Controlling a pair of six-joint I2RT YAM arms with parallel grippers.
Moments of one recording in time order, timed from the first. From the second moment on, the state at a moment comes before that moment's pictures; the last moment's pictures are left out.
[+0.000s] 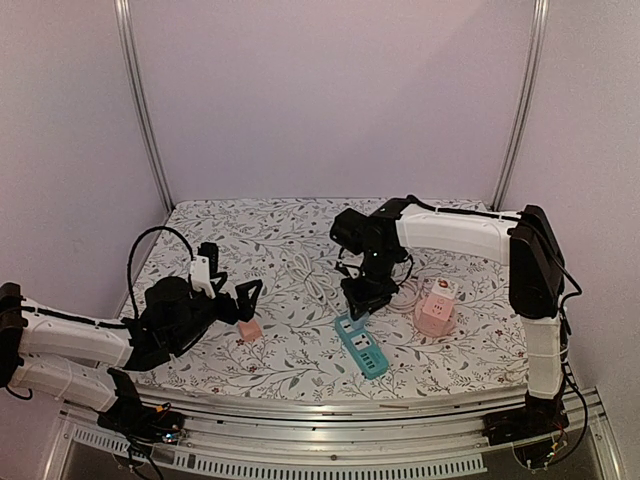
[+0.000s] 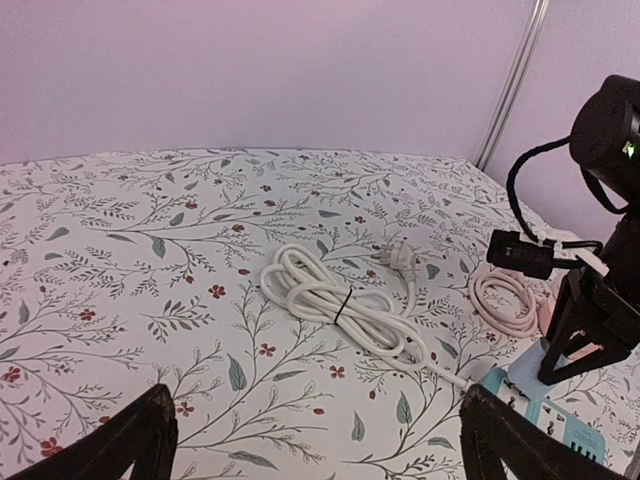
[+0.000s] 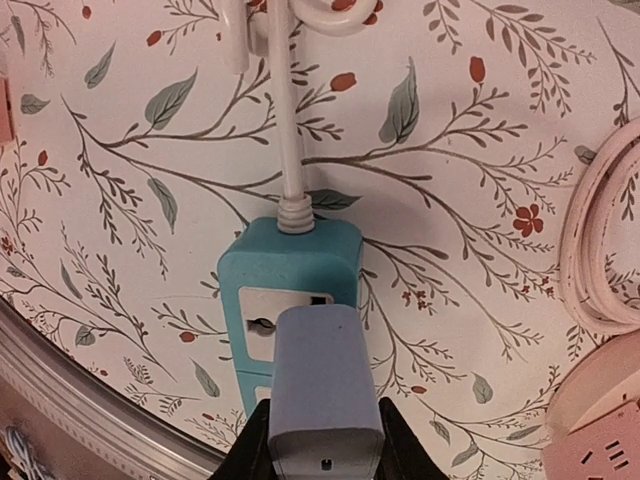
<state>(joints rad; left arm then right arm) -0.84 1.15 0.26 0.70 -0.37 -0.31 0.88 2.11 1.77 -1.11 -0.12 0.43</state>
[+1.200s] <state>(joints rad) -0.84 1.16 0.26 0.70 -0.37 -0.31 0.91 2.20 1.90 -1.27 0.02 0.36</state>
